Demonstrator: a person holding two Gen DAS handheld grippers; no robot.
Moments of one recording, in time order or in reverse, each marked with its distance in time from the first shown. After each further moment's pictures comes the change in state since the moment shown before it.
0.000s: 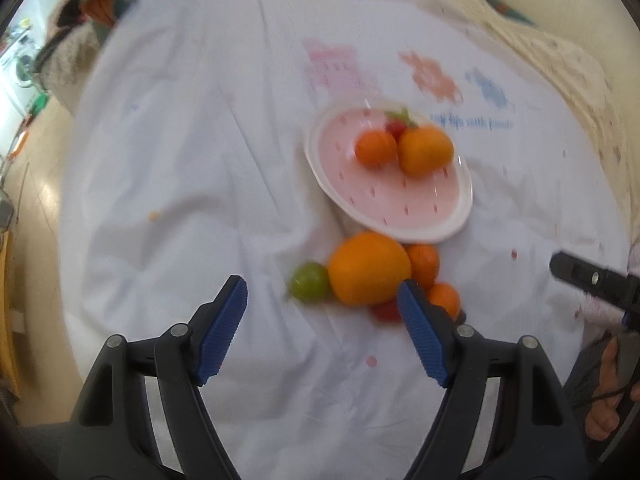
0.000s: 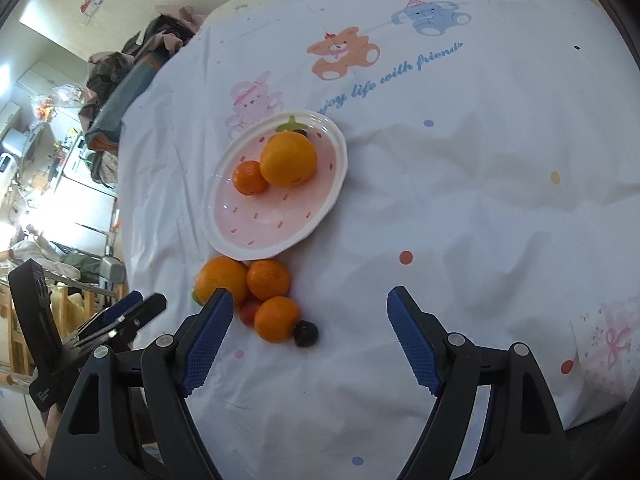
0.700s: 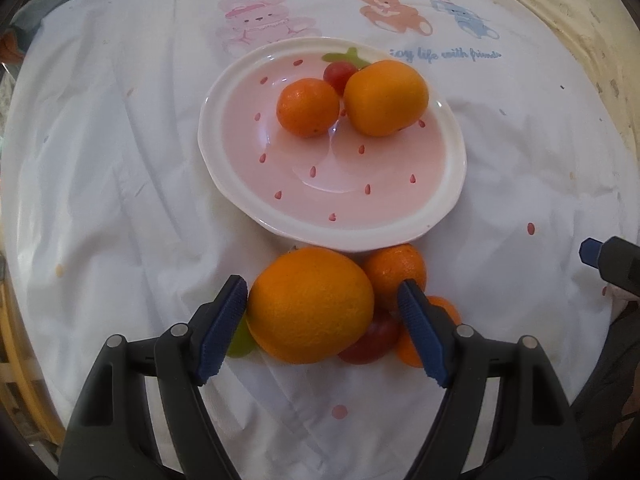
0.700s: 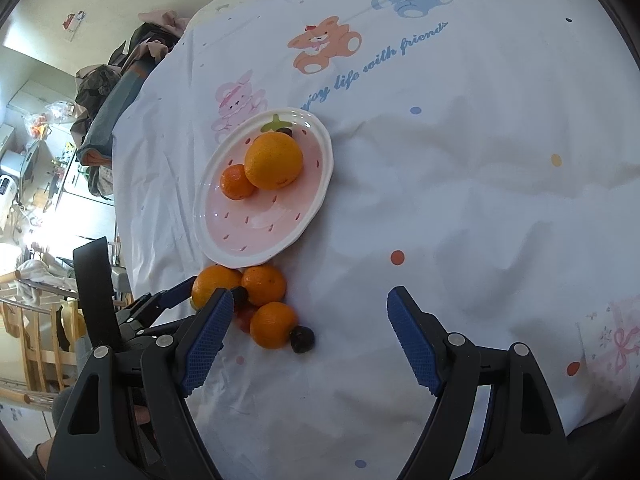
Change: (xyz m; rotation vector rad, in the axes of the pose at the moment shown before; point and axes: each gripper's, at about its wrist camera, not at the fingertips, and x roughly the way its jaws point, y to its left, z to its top) left arm 0.071 -0.043 0.024 0.160 0.121 -0.019; right arm 0.005 -0.017 0.008 0.075 0.025 0.035
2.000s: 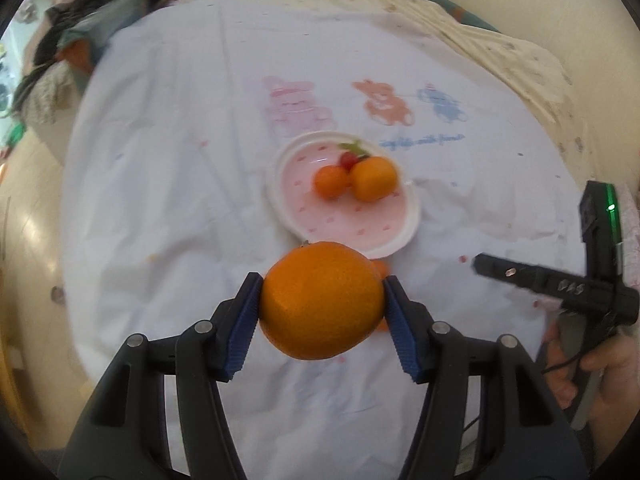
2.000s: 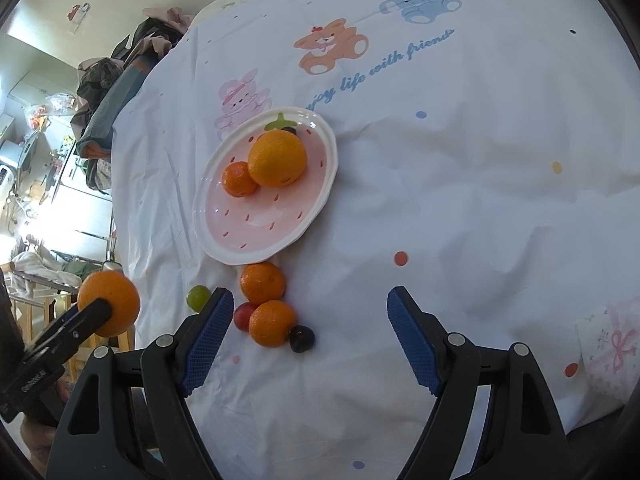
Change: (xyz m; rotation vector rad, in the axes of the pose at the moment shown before) left arm -0.128 0.038 -0.034 -0.086 -0.207 -0.036; right arm 0.002 0.008 -0.003 -0.033 -0.002 -0.018
